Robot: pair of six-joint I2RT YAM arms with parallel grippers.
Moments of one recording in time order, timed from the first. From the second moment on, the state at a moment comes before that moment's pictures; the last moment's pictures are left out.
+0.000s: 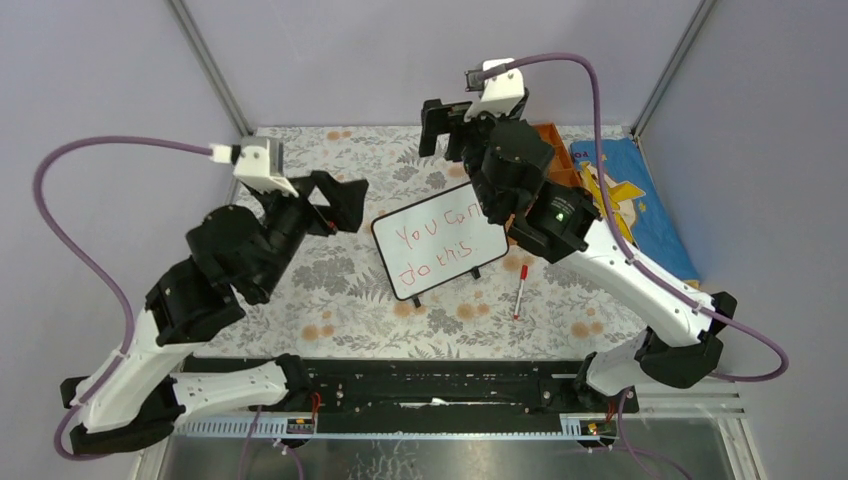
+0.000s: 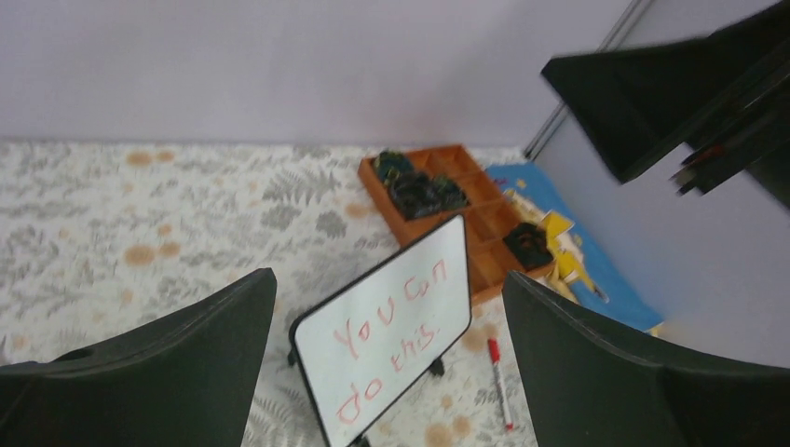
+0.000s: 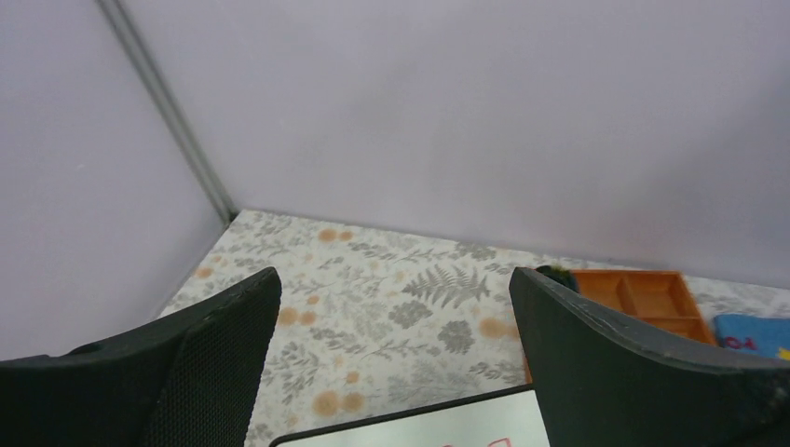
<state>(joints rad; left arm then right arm) -0.99 0.87 1.43 -0.62 -0.67 -0.35 1.00 1.47 1.77 -0.22 0.70 0.05</state>
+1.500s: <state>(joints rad) -0.99 0.83 1.48 -0.38 -0.86 -0.18 0.99 0.77 1.10 -0.10 0.89 -0.04</state>
